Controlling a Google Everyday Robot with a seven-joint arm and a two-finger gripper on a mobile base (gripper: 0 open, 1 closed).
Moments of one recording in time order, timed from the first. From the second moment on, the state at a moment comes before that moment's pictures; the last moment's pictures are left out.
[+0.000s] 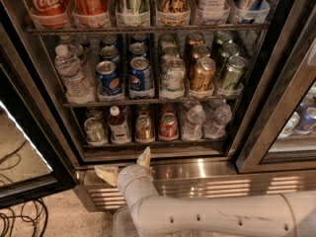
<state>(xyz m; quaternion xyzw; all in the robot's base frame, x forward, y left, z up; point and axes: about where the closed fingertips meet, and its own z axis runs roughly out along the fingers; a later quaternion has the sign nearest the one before) 0.525 0.100 0.627 -0.15 0.79 0.14 0.58</state>
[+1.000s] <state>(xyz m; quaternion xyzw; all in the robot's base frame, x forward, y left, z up) 0.523 0.150 0.587 -0.06 0.80 0.09 0.59</state>
